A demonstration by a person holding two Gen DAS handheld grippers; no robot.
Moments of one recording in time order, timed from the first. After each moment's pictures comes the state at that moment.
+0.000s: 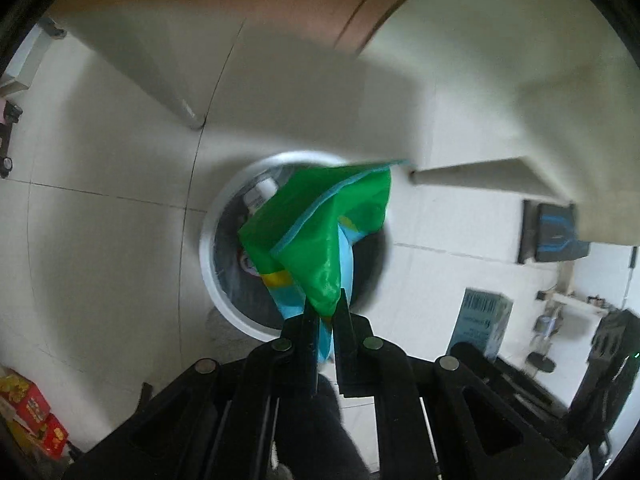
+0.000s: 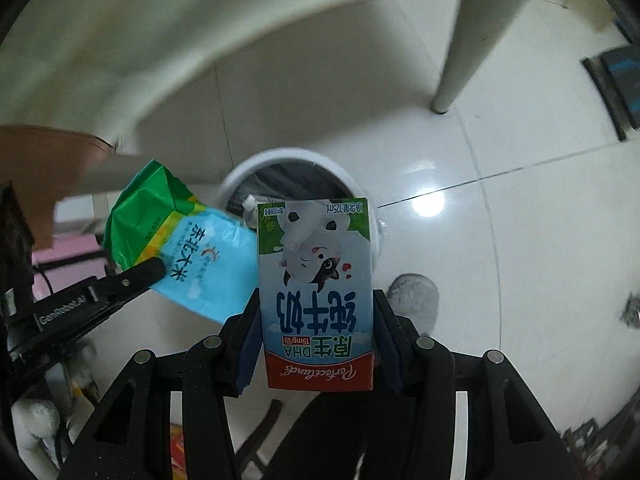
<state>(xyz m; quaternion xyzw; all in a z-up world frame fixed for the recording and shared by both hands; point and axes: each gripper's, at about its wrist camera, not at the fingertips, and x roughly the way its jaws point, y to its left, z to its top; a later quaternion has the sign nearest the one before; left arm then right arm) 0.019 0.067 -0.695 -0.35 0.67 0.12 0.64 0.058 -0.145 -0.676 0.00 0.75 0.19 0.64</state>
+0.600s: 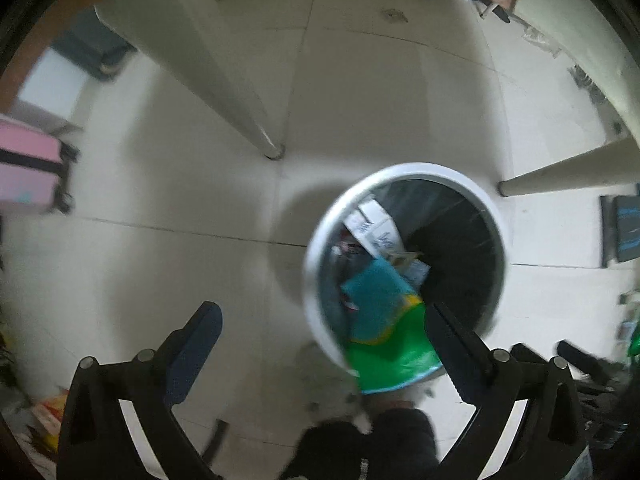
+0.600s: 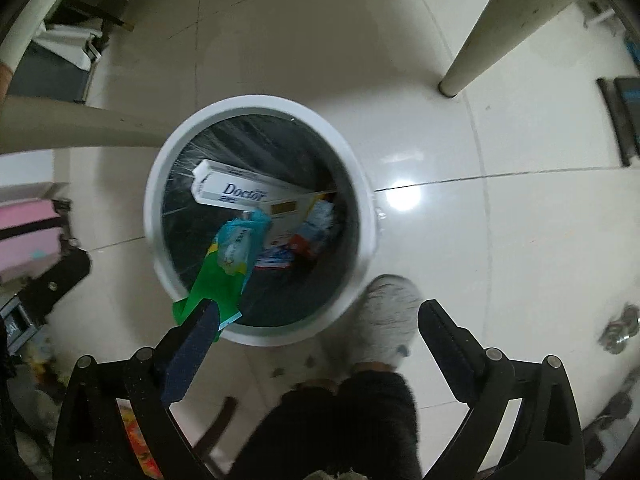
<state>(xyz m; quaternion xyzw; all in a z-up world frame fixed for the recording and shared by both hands) -0.029 0.089 -0.709 -0.20 0.67 0.22 0.68 0.046 -0.121 -0.757 -0.09 0.75 0.18 0.63</state>
